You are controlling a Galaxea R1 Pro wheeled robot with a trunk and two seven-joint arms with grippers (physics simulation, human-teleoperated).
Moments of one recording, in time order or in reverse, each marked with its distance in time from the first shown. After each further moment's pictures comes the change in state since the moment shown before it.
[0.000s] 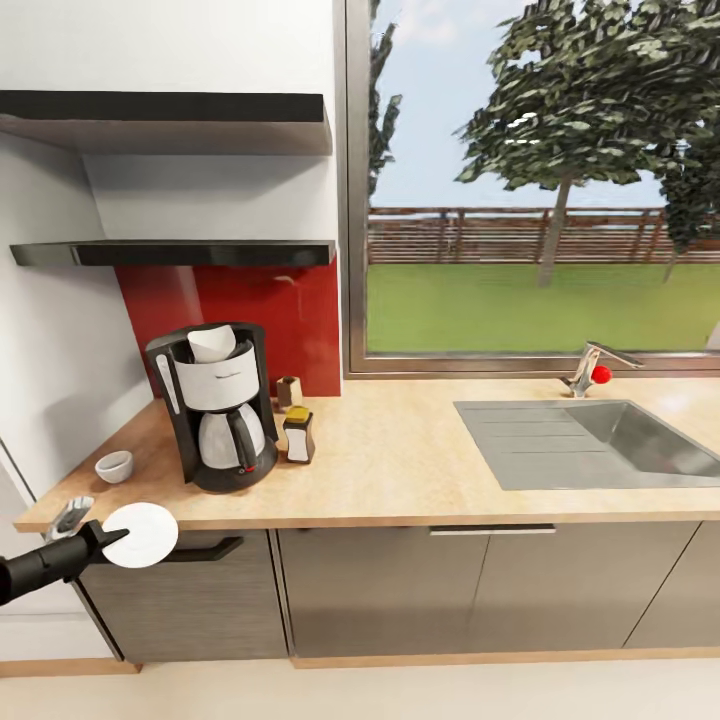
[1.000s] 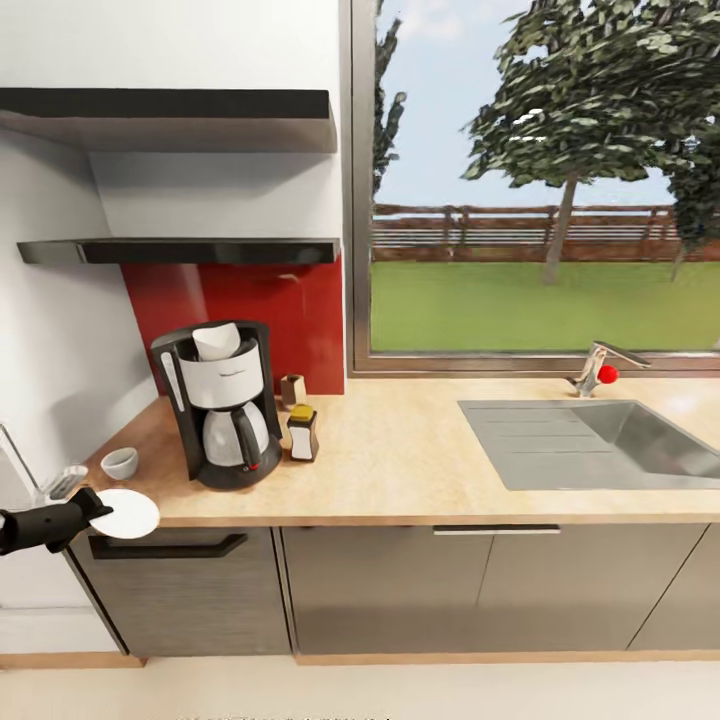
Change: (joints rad) left arm -0.197 -0.017 0.089 0.056 0.021 0.136 0.390; right arm 0.001 -0.012 -0.001 -0.003 -0.003 0.257 0.000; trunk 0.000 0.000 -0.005
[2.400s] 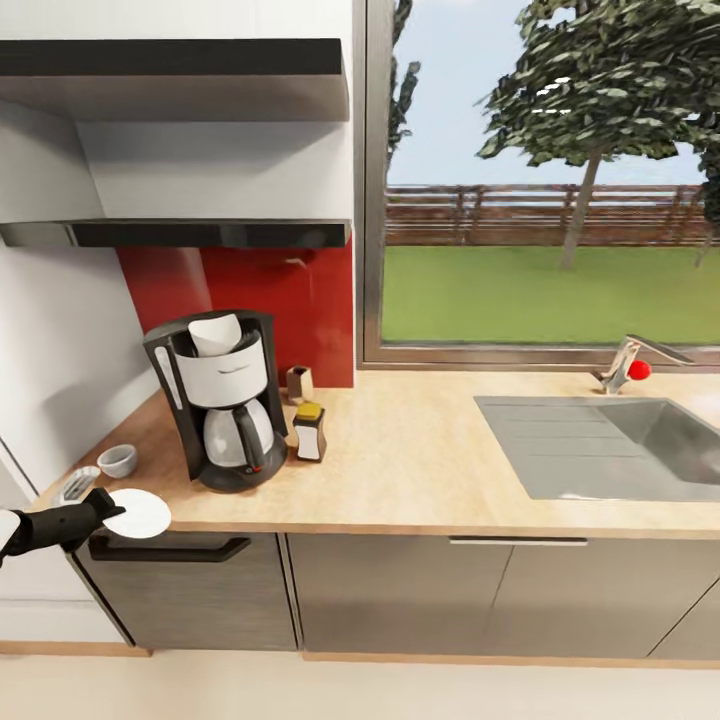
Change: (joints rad) left arm -0.001 -0.034 0.002 0.002 -0.005 -0.006 -0.002; right arm 0.000 -0.032 0.002 0.001 0.002 0.016 0.001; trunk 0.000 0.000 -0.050
